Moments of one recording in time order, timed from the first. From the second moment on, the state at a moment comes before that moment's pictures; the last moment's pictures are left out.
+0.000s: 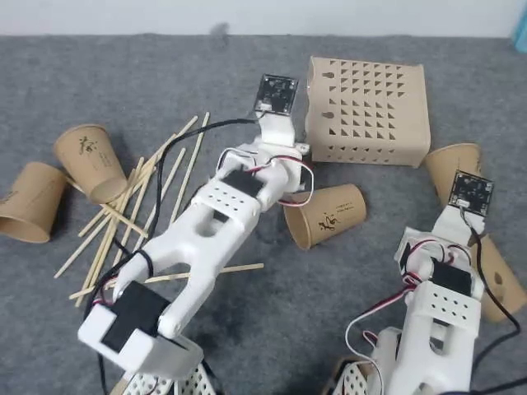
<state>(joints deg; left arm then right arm) 23.3 0.6 32.1 18.1 20.9 16.4 -53.2 73.4 45.5 -1.6</state>
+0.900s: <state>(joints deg) 25.8 13.4 34.0 -4.3 24.7 16.4 -53.2 73.6 45.5 -1.6</state>
